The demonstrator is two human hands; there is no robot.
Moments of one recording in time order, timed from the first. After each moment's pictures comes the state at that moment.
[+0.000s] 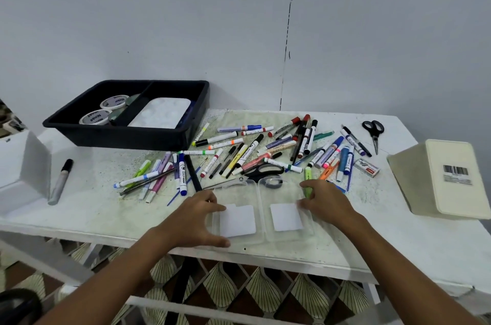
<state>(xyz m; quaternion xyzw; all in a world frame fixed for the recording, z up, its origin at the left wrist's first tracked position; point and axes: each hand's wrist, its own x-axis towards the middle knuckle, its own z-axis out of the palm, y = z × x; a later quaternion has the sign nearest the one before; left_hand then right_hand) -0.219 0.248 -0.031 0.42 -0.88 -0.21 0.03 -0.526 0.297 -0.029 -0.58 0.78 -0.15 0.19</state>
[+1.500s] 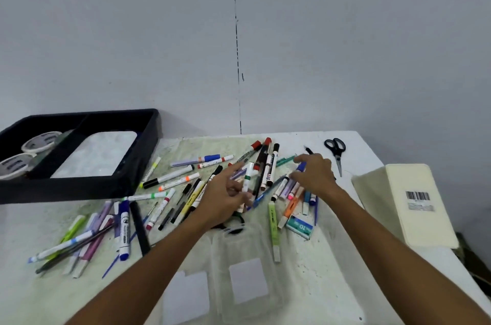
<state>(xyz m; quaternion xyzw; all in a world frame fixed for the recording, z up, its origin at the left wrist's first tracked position) -0.397 0.174 0.005 0.37 -0.71 -0.52 0.30 -0.631 0.205 0.000 -0.47 0.83 -0.27 0.16</state>
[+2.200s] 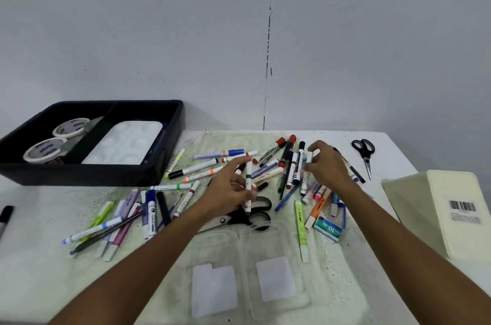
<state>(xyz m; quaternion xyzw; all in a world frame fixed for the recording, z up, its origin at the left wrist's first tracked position) -0.352 0.141 -0.004 0.38 -0.70 -0.54 0.28 -0.601 0.177 0.007 -0.48 0.79 -0.33 0.17</state>
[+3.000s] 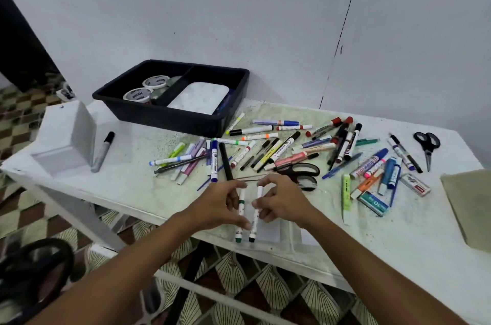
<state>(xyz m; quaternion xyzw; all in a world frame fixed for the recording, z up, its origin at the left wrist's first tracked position) -0.209 0.240 -0.039 0.46 -0.76 -0.40 0.21 -0.401 0.258 -0.020 -0.54 0.59 -0.29 0.52</state>
